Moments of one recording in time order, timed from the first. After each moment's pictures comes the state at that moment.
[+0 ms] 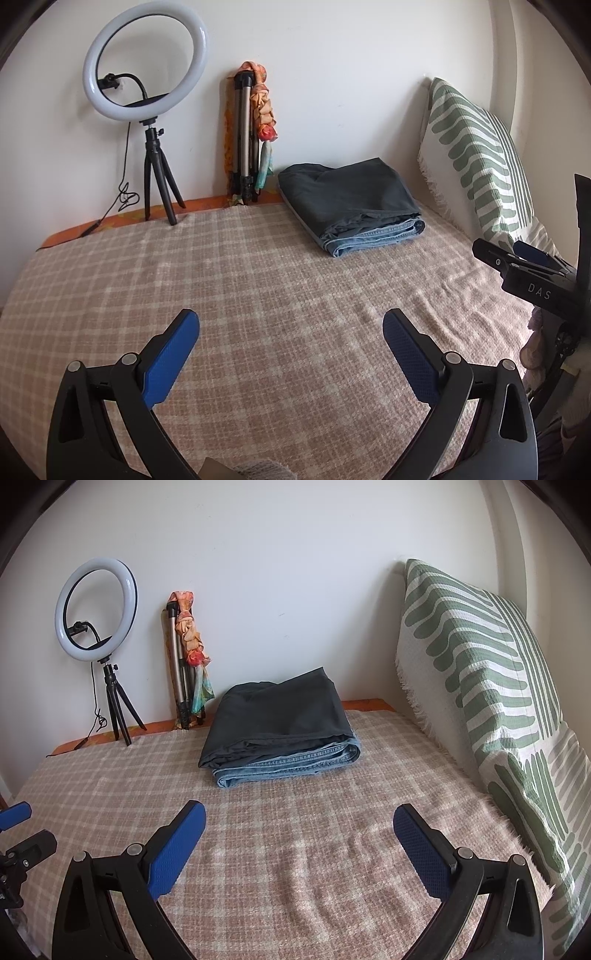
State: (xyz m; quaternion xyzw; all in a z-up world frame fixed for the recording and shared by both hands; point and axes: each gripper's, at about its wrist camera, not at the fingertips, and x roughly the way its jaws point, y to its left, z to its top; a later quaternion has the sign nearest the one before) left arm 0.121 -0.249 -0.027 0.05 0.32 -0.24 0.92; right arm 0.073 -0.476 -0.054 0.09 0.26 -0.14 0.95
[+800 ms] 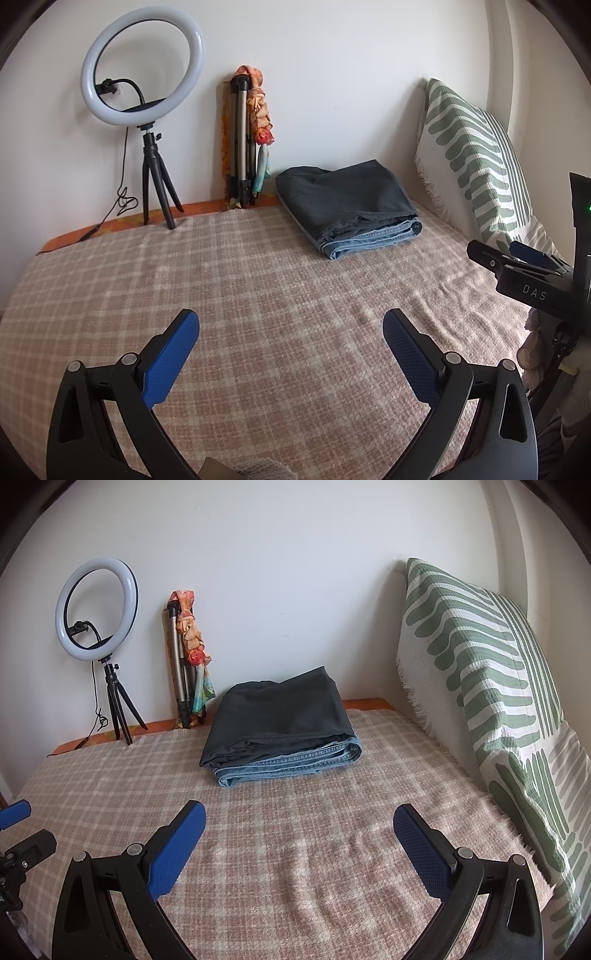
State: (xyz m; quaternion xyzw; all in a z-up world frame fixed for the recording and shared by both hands) left arm 0.118 -0.251 -0.025 0.05 0.31 -0.24 0.92; right arm 0.072 -0.474 -0.055 0.09 0.27 -0.14 0.95
